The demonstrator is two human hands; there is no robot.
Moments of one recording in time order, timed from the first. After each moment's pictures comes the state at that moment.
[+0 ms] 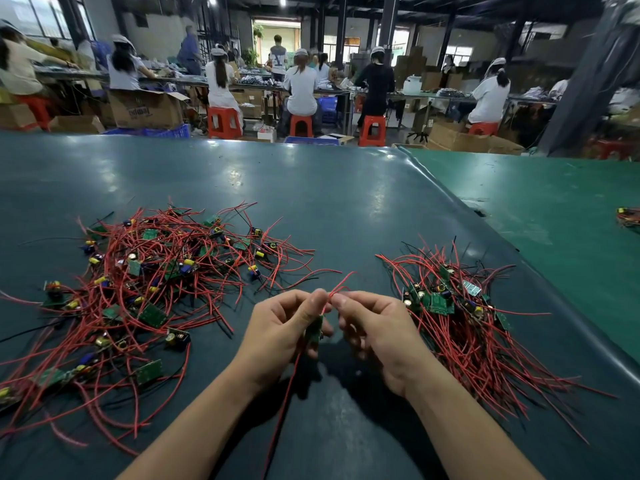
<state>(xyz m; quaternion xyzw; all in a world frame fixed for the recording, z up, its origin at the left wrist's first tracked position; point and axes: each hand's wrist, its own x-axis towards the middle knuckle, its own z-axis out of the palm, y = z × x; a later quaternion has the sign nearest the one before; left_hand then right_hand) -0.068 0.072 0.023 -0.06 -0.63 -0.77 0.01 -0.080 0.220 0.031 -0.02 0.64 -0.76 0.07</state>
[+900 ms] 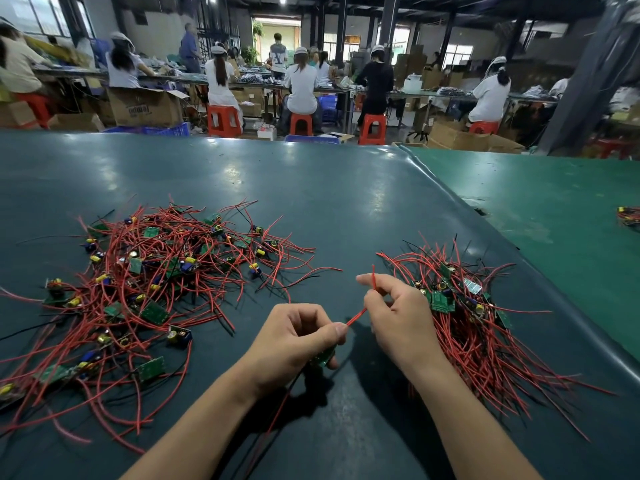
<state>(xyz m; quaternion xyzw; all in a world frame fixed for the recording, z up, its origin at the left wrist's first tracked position) -0.063 0.070 0.022 -0.14 -0.67 -0.72 -0.07 -0.097 0.238 0.020 -0.04 0.83 -0.52 -0.19</state>
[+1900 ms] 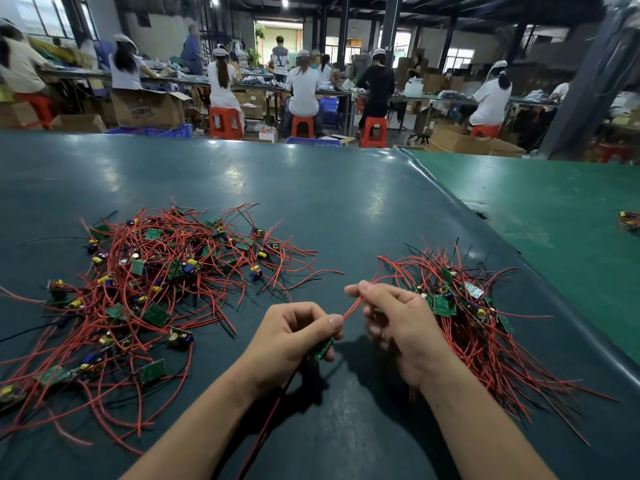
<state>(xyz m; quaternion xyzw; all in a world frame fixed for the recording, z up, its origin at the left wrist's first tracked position) -0.066 0.068 0.022 -0.14 -0.66 -0.74 -0.05 -0.087 0.235 0.035 0.00 0.63 -0.77 0.04</state>
